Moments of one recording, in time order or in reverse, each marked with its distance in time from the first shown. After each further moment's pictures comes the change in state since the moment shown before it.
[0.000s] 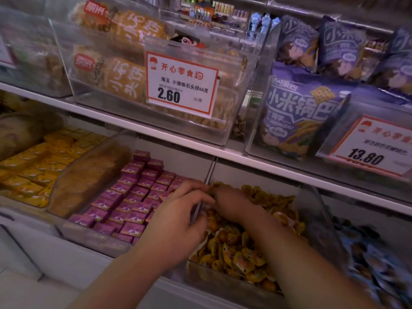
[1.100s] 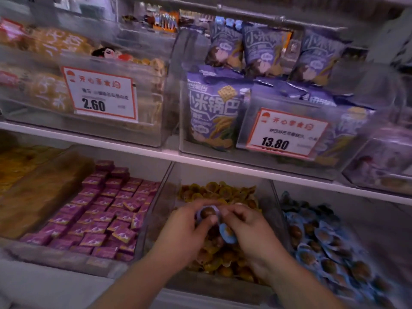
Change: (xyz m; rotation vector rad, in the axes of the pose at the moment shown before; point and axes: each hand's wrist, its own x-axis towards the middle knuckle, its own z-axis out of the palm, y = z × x) left_hand 0.012 0.040 0.079 -0.290 -0.131 -0.094; right_hand -0.171 -0.009 -0.032 1.318 0.447 0.415
